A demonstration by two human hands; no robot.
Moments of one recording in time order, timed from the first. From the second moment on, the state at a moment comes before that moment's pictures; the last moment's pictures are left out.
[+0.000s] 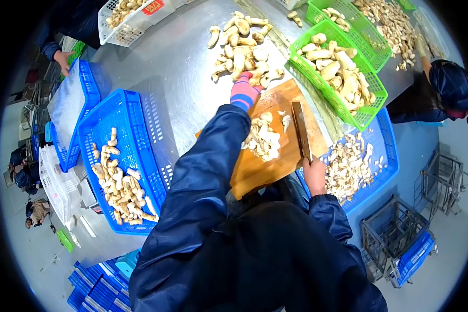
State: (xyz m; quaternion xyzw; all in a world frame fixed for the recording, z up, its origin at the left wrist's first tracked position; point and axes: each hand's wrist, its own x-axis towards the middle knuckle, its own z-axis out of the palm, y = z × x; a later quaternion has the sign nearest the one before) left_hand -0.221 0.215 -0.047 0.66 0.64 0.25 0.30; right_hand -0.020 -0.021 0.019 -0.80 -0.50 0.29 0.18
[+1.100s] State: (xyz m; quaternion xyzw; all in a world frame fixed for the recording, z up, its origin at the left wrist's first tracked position) left_hand -0.314 -0.040 -0.018 0.47 0.74 0.08 0.47; right_hand -0.094 -0.033 0.029 -0.55 -0.76 0.36 -0.04
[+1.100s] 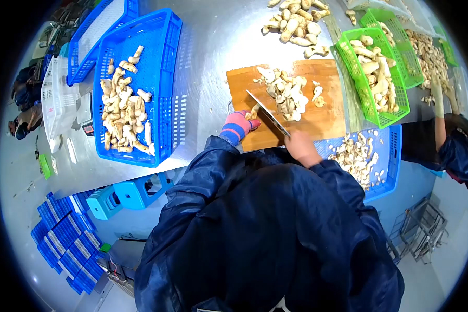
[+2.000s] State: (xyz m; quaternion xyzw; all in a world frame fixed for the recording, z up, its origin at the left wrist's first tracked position) left_hand -0.275 -0.041 -0.042 0.22 0.79 0.30 0.49; right_hand -0.111 -0.029 0.030 -0.56 -0.73 0.41 0.03
